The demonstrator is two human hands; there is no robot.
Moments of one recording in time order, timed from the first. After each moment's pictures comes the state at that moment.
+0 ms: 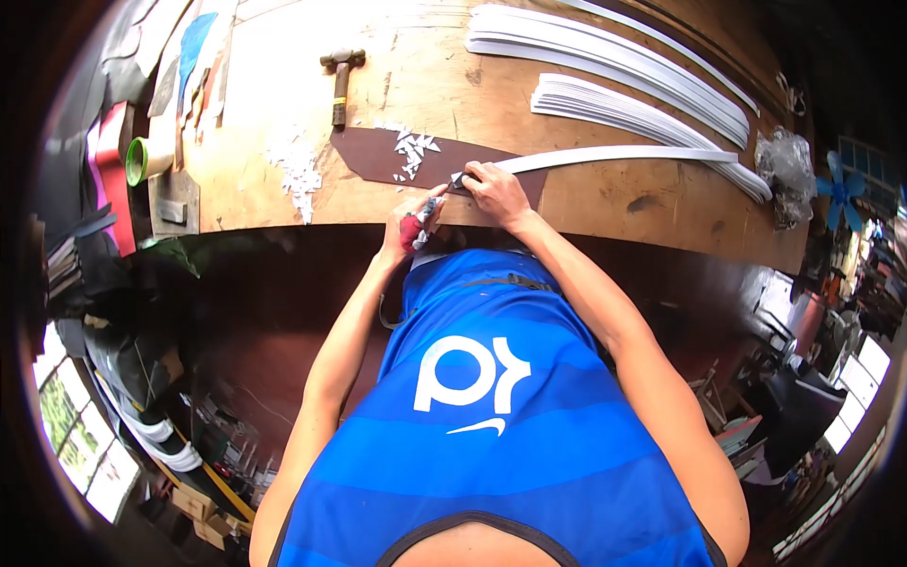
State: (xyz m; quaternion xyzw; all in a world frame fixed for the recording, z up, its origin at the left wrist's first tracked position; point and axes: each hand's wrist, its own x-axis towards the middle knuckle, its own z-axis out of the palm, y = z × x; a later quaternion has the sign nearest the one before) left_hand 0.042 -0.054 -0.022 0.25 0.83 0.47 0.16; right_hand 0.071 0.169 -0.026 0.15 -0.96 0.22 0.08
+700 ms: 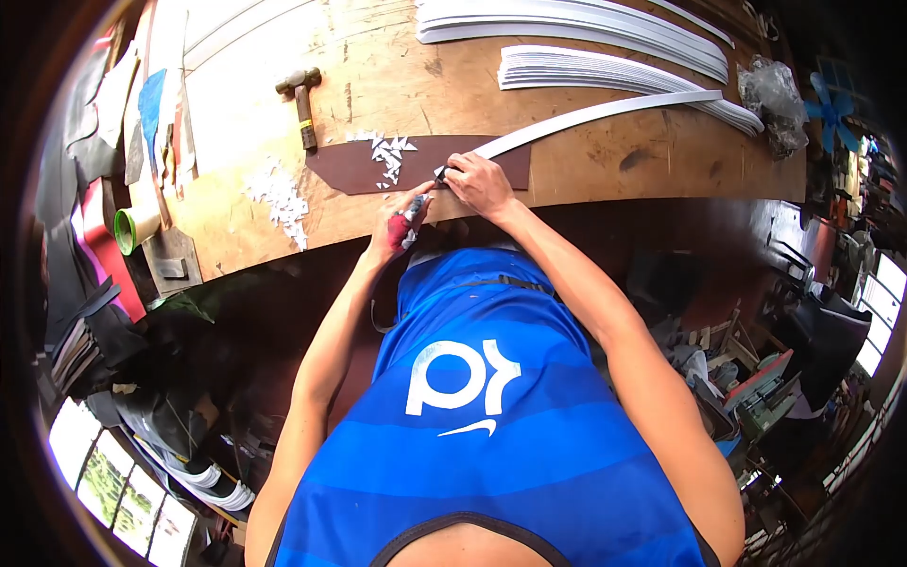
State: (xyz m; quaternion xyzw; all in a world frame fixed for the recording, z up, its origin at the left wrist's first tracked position) left_hand 0.015 -0.058 -0.020 0.36 0.79 0.46 0.18; right_hand 0.077 0.150 -0.020 0.05 -0.96 0.24 0.11
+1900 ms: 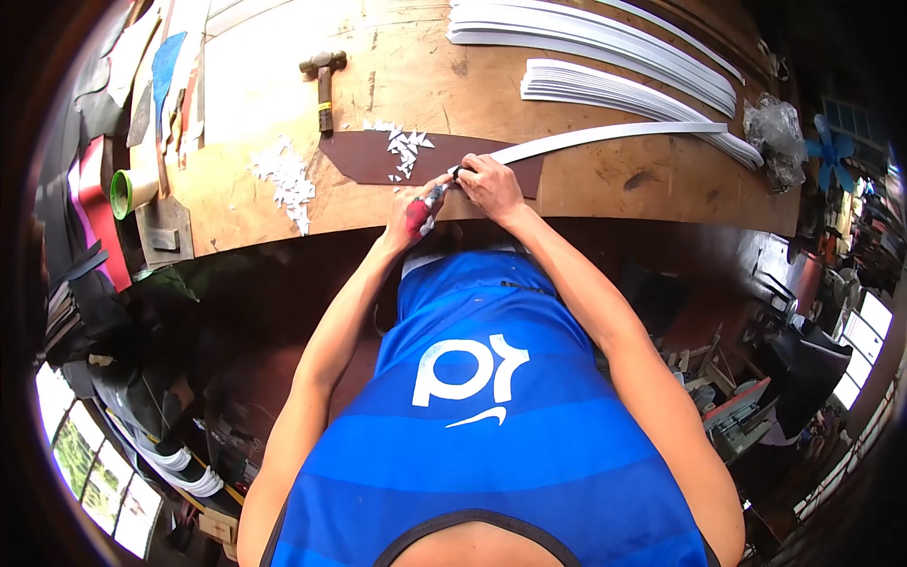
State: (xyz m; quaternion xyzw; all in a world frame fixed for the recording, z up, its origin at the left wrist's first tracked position) left_hand 0.013 -0.051 -0.032 0.39 0.79 0.46 0.11; right_hand 0.071 0.153 -0.017 0.06 -0.97 0.23 0.09
